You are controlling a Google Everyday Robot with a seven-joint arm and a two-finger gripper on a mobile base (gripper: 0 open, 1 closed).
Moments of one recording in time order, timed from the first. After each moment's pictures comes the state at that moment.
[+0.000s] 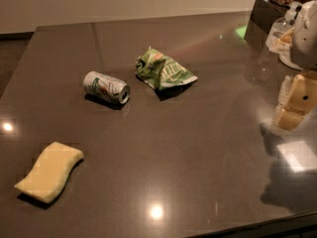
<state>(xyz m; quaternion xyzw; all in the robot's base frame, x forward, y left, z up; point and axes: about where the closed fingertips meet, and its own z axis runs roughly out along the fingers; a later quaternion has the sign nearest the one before) 0.438 -0.217 0.976 -0.60 0.78 -0.03 0.16</state>
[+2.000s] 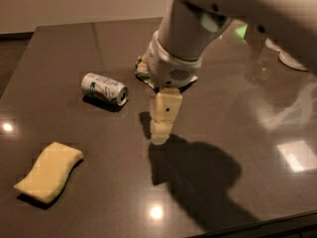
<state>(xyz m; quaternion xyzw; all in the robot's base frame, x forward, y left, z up) 0.464 0.013 0.919 -0.76 0.61 0.08 0.18</state>
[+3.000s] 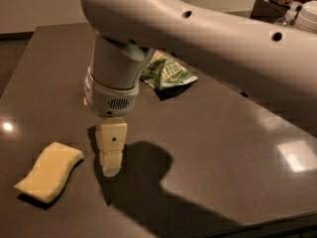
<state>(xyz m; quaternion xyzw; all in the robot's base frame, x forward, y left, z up) 0.414 0.116 0.875 -0.82 0.54 0.14 0.13</state>
